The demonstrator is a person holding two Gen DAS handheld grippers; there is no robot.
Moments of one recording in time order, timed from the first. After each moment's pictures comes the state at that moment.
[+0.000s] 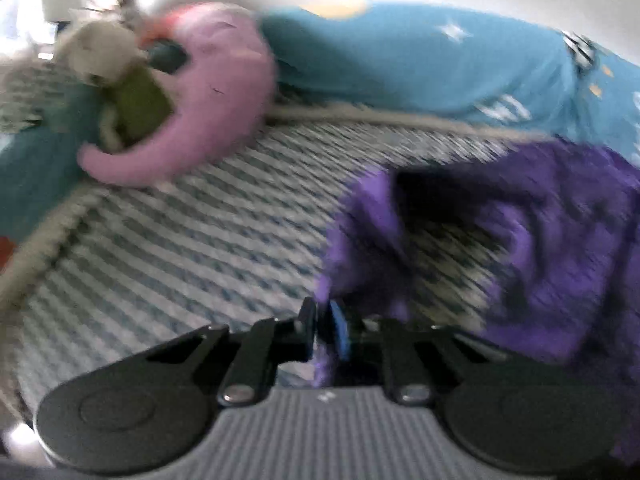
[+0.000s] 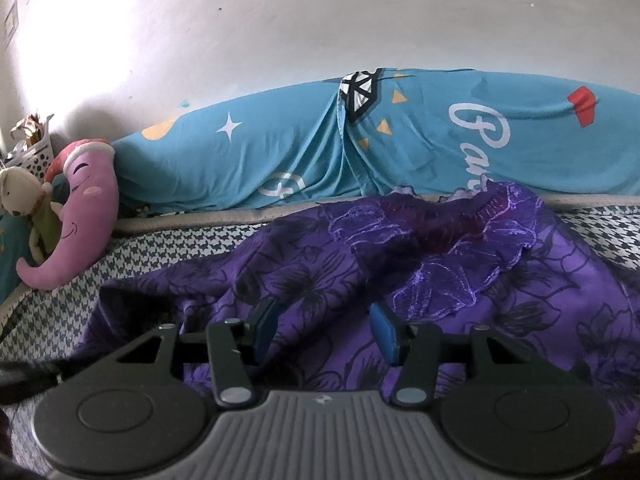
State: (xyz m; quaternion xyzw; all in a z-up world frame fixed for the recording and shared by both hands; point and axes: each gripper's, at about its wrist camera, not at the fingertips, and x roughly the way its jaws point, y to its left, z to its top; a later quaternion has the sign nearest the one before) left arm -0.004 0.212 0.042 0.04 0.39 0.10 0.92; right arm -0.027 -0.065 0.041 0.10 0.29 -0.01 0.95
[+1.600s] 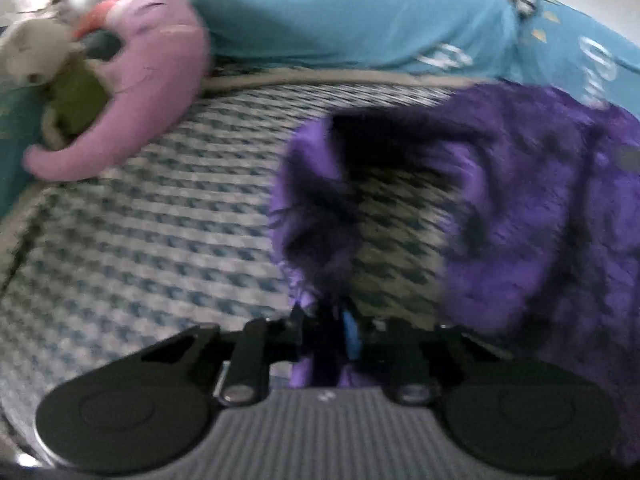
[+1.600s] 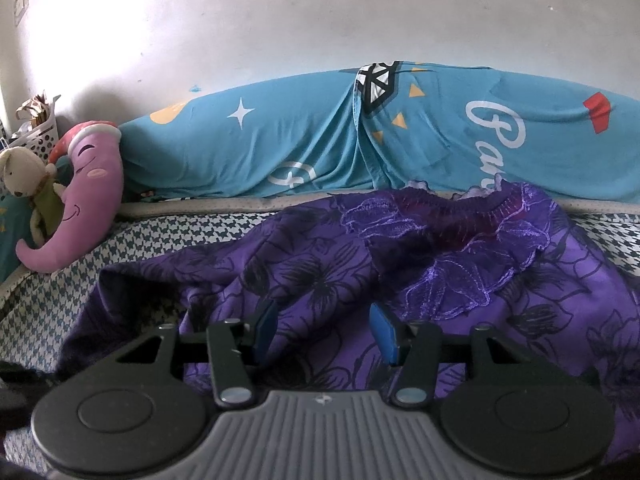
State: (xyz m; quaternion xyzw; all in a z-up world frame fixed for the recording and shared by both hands) left arm -0.010 0.204 0.023 0.07 0.44 0.01 0.90; right arm -0.021 -0.057 0.037 0.08 0.31 0.00 0.95
